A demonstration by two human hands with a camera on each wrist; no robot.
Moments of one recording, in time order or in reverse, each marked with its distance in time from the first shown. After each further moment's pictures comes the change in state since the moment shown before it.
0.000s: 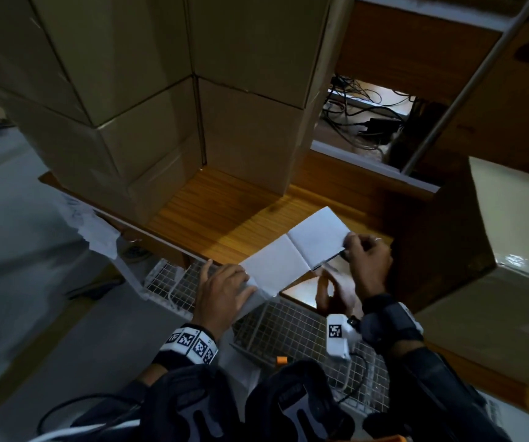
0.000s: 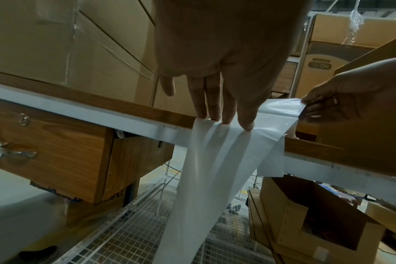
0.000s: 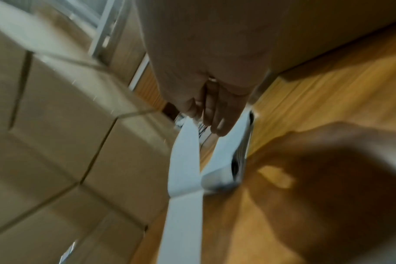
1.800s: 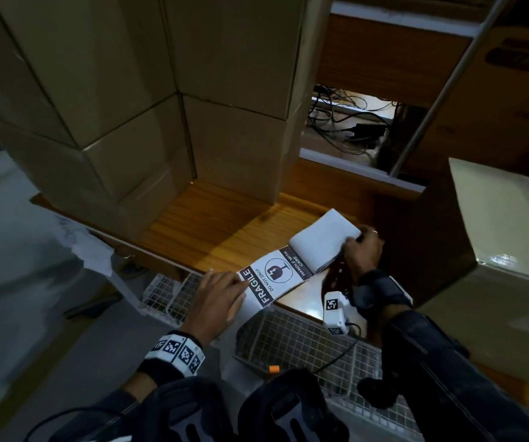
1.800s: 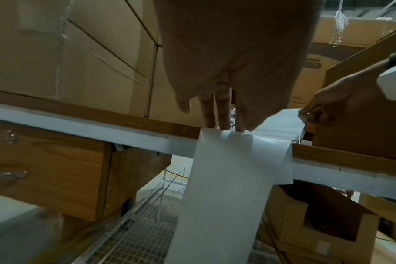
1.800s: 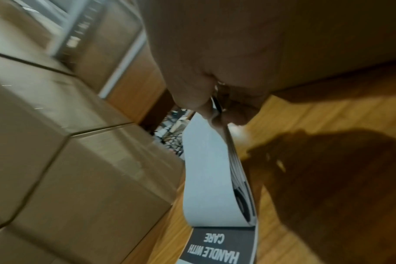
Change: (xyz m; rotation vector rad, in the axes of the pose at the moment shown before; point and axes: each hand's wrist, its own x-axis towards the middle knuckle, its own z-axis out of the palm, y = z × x) left_hand 0.007 -0.018 0.003 -0.041 -0.113 0.223; right_hand 0.061 0.027 0.009 -0.185 -0.035 0.190
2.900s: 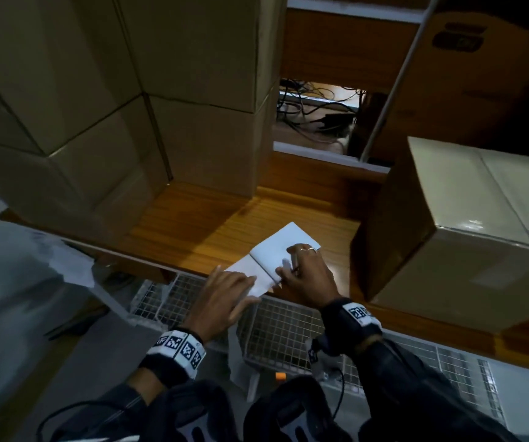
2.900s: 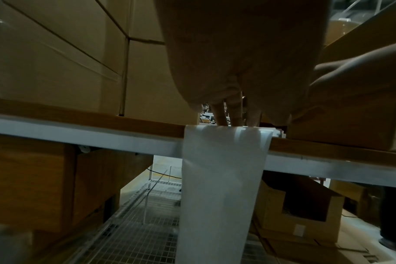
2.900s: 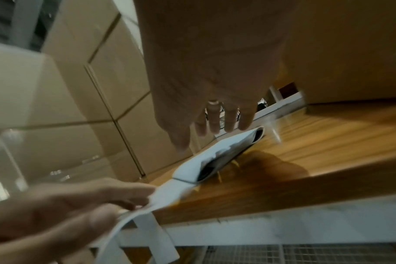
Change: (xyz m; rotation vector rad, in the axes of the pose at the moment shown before) left_hand 0.008 0.024 0.003 -0.011 -0.110 0.184; right_hand -0.097 0.026 0.011 -0.530 -0.344 -0.551
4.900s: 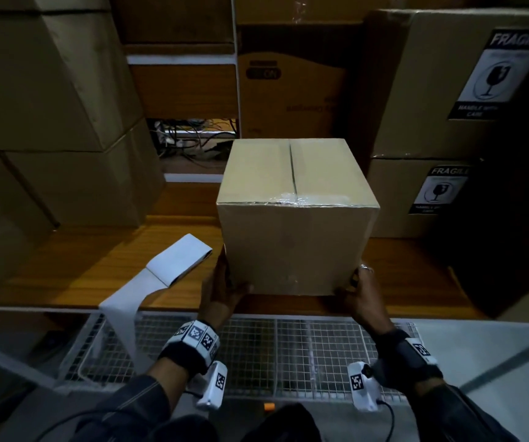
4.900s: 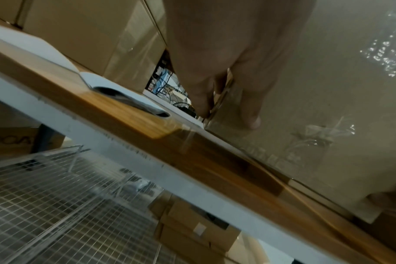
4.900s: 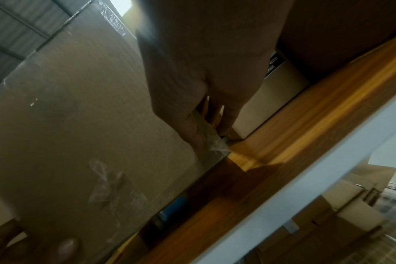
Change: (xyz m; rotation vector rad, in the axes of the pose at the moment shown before) left_hand 0.134 0.263 0.066 -0.826 0.065 -0.464; right_hand -0.209 0.277 -0.188 0.613 0.376 0.270
